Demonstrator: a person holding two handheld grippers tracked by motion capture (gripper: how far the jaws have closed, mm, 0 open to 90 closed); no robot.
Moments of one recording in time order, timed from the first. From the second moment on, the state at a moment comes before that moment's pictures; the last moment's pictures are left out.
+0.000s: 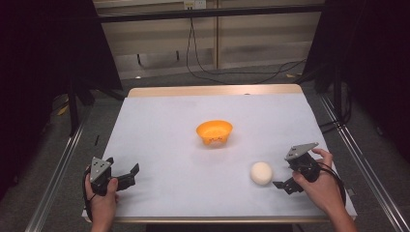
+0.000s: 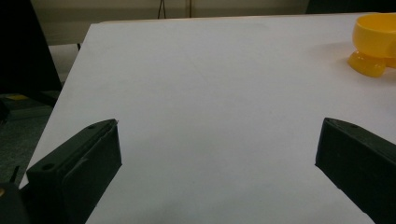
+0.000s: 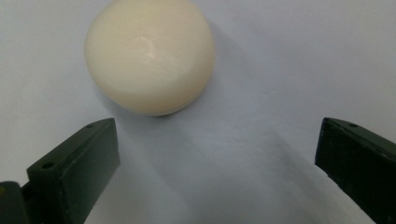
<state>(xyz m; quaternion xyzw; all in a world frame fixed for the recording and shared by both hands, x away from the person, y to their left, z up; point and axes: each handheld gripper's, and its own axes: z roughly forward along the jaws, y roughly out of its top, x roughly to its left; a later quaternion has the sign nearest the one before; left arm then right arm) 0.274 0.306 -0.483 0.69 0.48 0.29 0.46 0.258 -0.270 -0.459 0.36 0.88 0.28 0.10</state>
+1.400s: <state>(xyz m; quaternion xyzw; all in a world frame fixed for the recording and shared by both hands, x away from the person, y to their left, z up) 0.274 0.305 -0.483 0.68 0.48 0.29 0.47 0.275 -0.217 -0.457 0.31 0.91 0.27 0.05</state>
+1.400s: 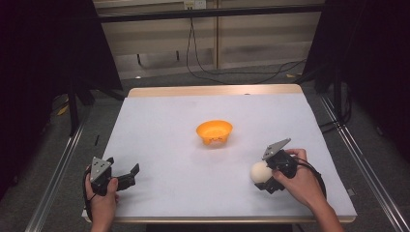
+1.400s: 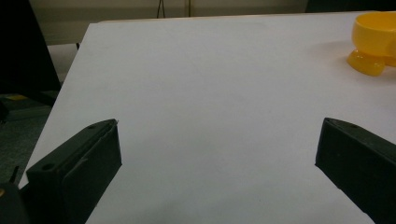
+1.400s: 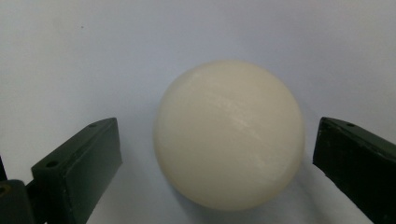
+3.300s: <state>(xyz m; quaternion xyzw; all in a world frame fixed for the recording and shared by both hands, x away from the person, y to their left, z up) 0.275 0.305 -0.483 0.69 0.48 0.29 0.46 0.280 -0.213 -0.461 0.34 0.91 0.24 0.04</state>
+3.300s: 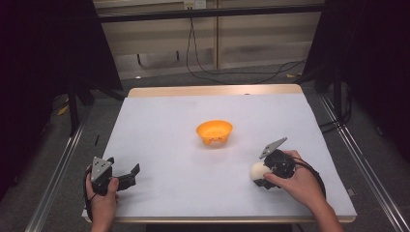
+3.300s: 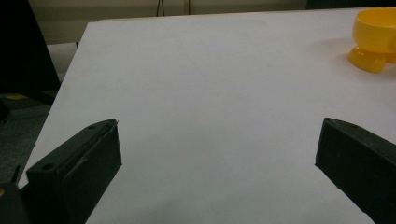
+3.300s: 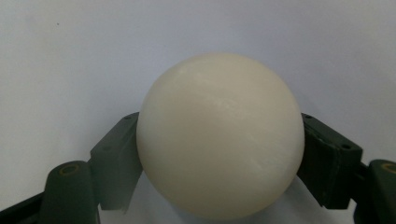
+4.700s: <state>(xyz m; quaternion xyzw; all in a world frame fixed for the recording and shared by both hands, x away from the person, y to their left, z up) 0.275 0.305 -0.483 0.69 0.48 0.29 0.46 0.307 -0.201 -0.434 0.31 0.92 0.25 0.03</state>
